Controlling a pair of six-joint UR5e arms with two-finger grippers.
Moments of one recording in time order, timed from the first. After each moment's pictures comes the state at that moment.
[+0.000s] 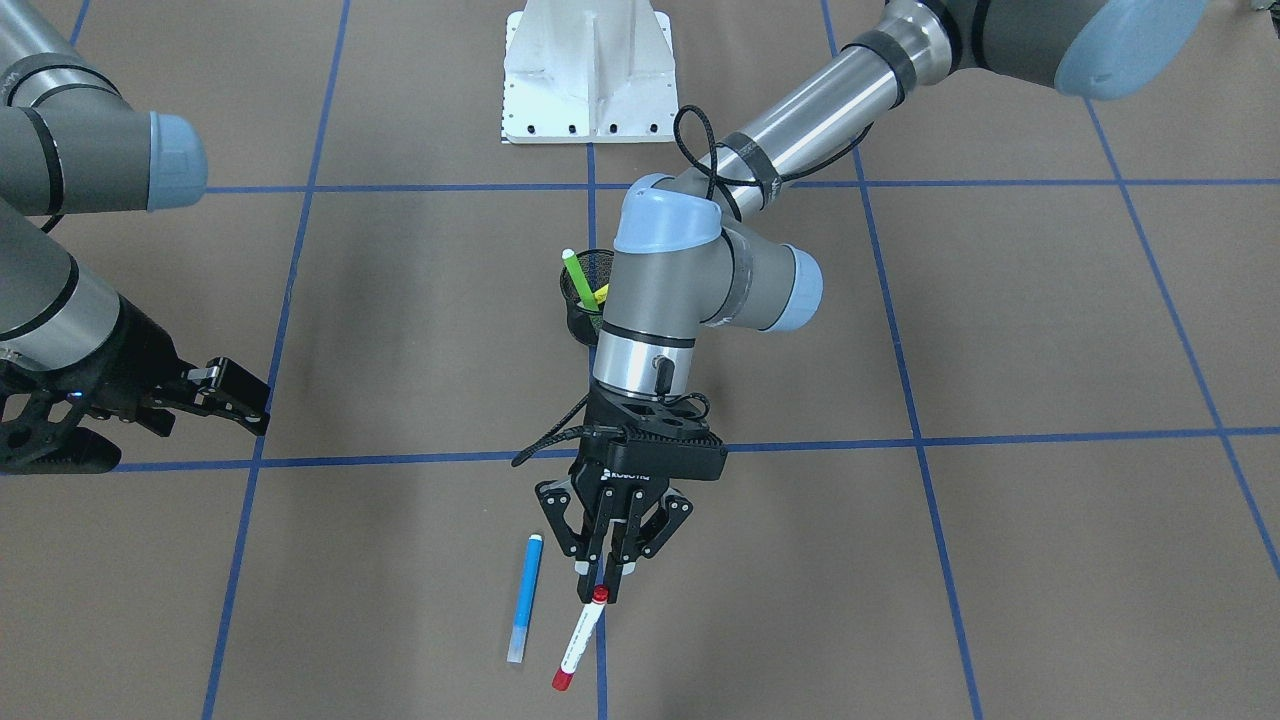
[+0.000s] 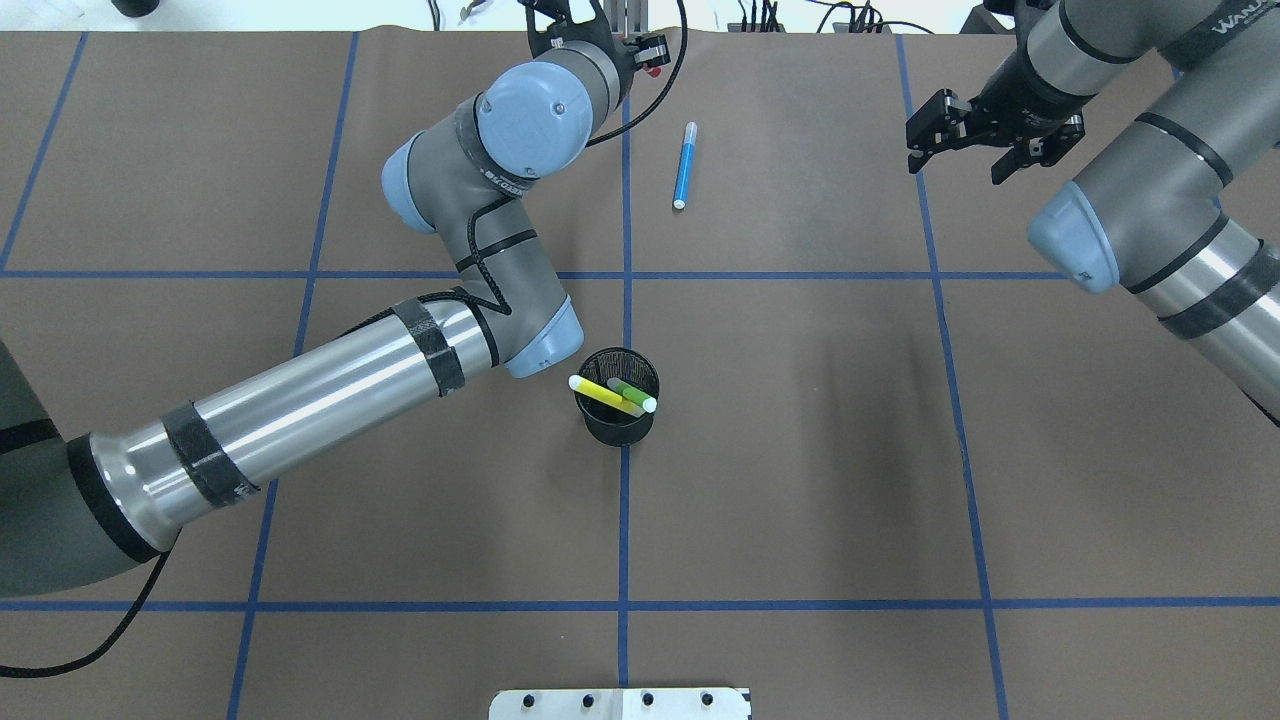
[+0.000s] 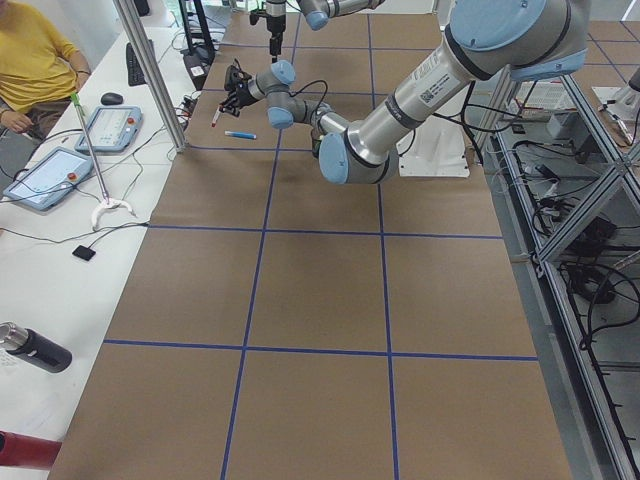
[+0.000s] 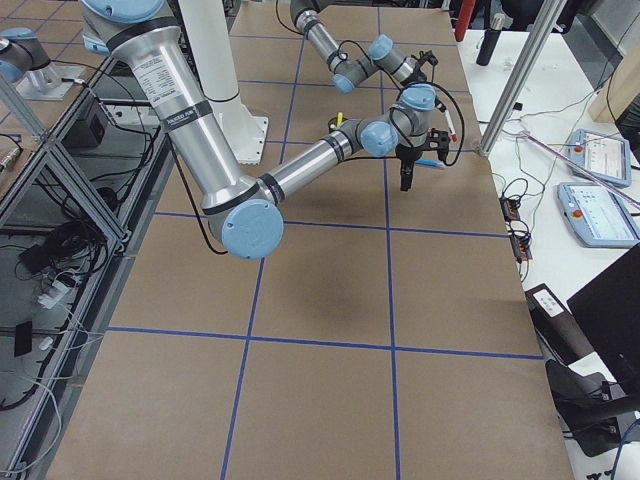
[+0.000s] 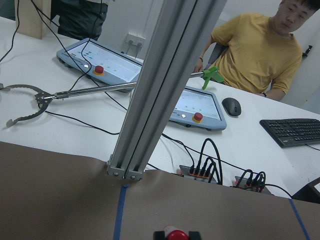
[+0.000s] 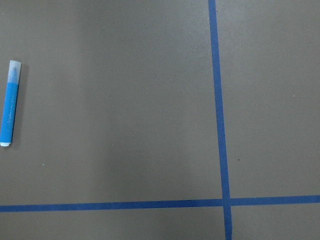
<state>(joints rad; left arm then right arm) -0.68 -2.63 -0.93 -2.46 -1.27 -1.27 1.05 -1.07 1.62 -1.49 2.24 0.86</state>
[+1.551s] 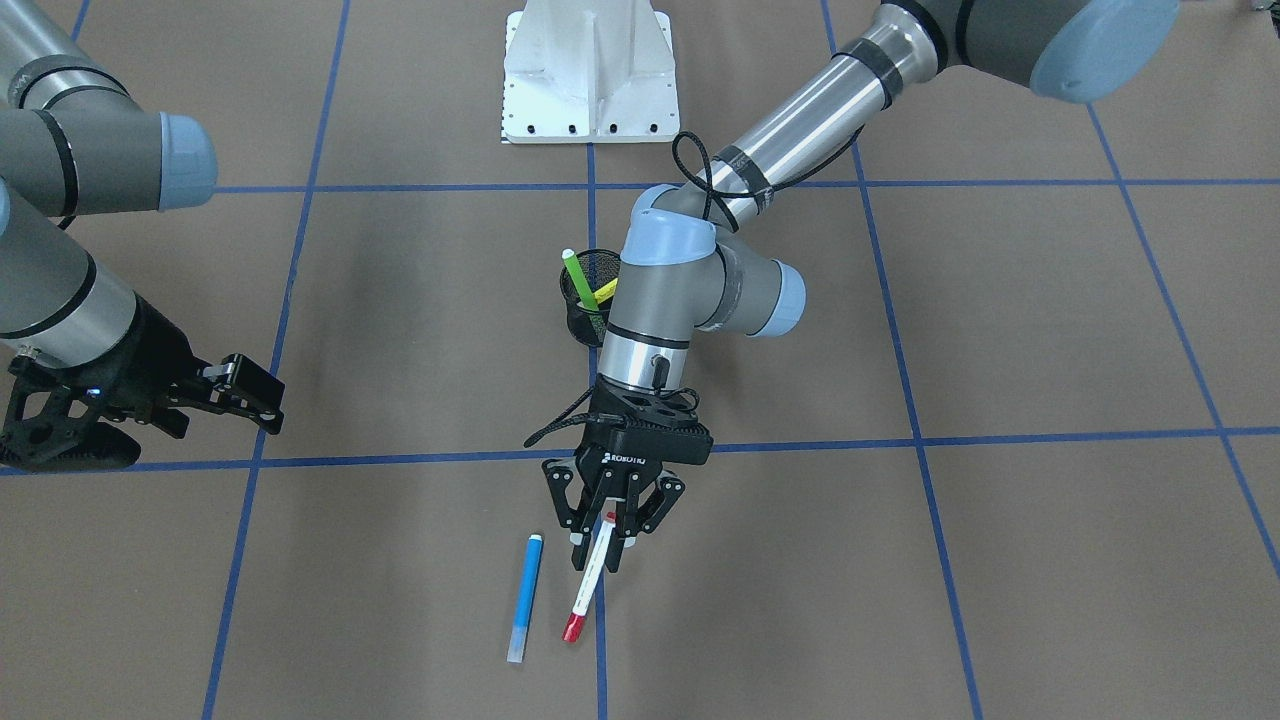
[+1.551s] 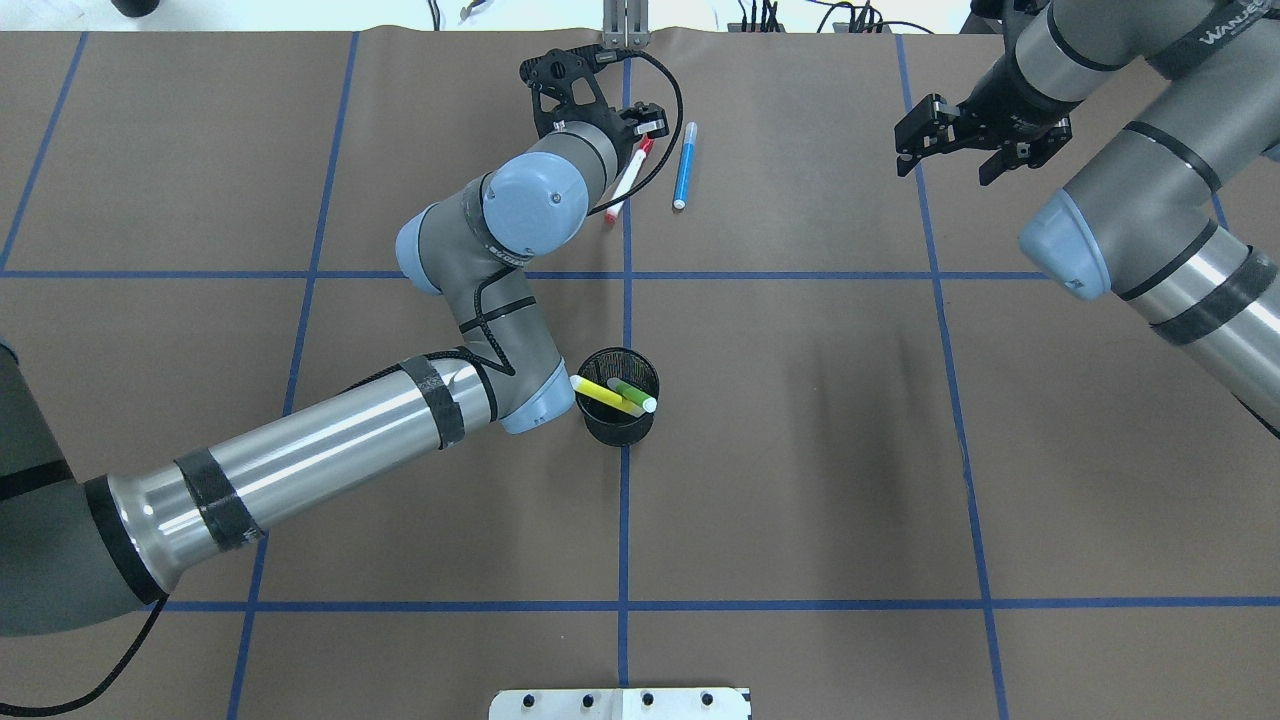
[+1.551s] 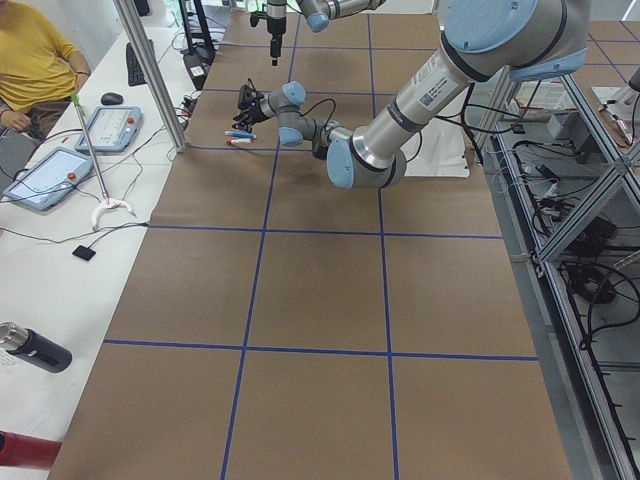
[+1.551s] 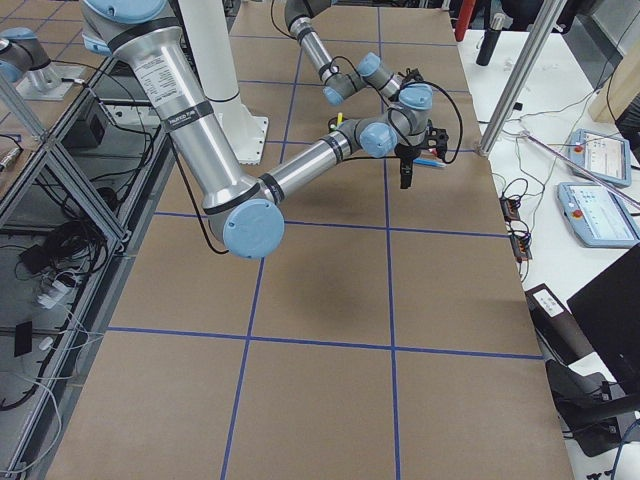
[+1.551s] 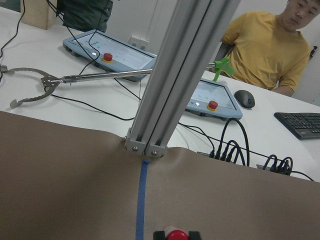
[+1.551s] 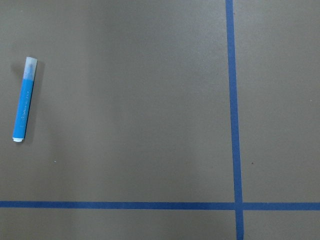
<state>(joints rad) -0.61 -2.60 -0.88 -2.57 -1.23 -1.27 1.03 -1.07 1.62 -1.45 2.23 0.86</state>
